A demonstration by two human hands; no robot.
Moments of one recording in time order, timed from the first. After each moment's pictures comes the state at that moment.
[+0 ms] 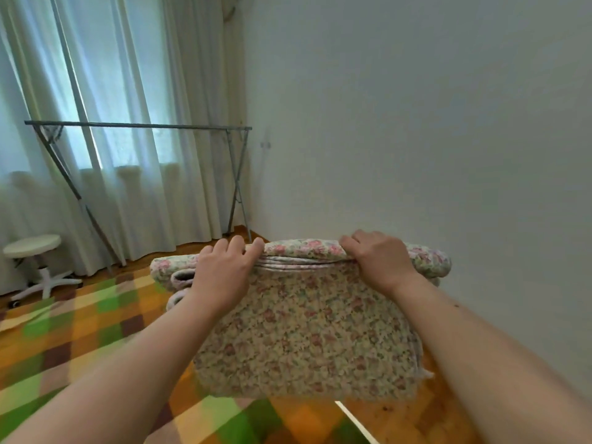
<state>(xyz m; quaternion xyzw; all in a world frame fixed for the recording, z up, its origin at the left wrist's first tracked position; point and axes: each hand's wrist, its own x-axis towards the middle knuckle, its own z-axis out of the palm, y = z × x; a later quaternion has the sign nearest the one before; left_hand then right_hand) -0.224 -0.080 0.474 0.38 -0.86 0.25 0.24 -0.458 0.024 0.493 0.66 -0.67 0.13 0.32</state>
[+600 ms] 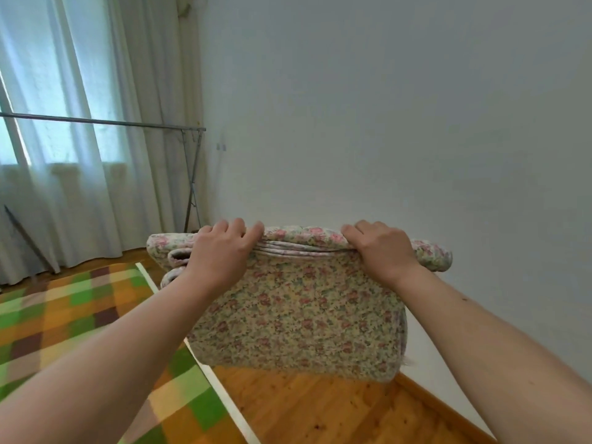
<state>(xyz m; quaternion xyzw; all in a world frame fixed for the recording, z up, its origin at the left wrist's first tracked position) -0.481 -0.018 0.504 0.32 -0.86 0.26 0.29 -0.716 0.105 0.515 0.63 -0.68 0.08 0.35</state>
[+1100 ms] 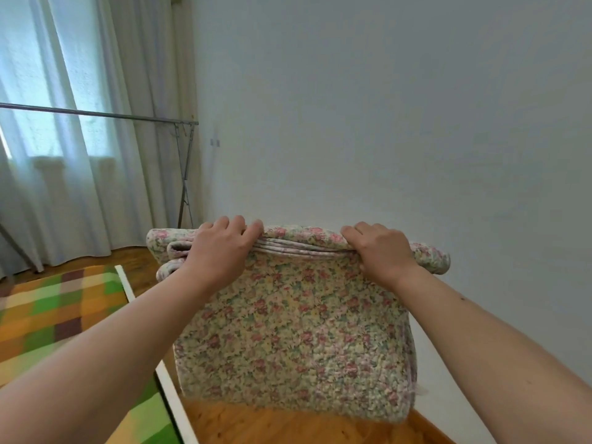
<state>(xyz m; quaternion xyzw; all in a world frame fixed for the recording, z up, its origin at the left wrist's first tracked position) -0.616 -0.101 0.487 0.32 -0.87 0.27 0.26 -0.858 0.023 0.496 0.64 -0.69 0.05 0.34</state>
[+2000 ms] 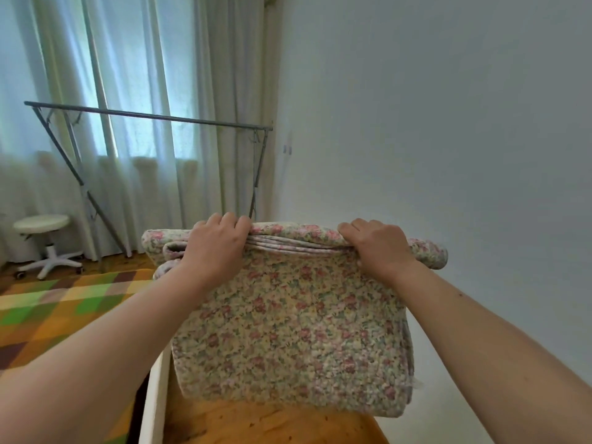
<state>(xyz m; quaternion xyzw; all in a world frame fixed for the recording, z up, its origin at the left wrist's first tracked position) -0.778 -0.382 0.503 0.52 -0.78 0.27 0.19 -1.045 -0.347 0.521 0.75 -0.56 0.09 0.33</state>
